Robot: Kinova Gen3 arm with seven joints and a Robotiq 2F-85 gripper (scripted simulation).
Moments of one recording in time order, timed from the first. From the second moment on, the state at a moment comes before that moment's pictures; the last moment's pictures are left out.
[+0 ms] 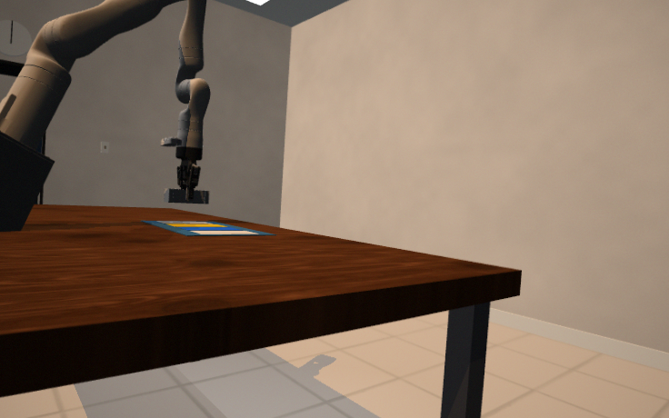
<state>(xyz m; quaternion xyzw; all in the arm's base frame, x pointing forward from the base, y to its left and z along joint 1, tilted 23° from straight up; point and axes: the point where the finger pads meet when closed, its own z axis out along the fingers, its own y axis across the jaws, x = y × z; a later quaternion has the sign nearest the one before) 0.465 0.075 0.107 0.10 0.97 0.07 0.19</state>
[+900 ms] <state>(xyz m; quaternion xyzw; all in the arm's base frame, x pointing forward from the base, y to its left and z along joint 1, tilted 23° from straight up) 0.464 0.062 0.103 0.10 0.97 0.07 0.19</state>
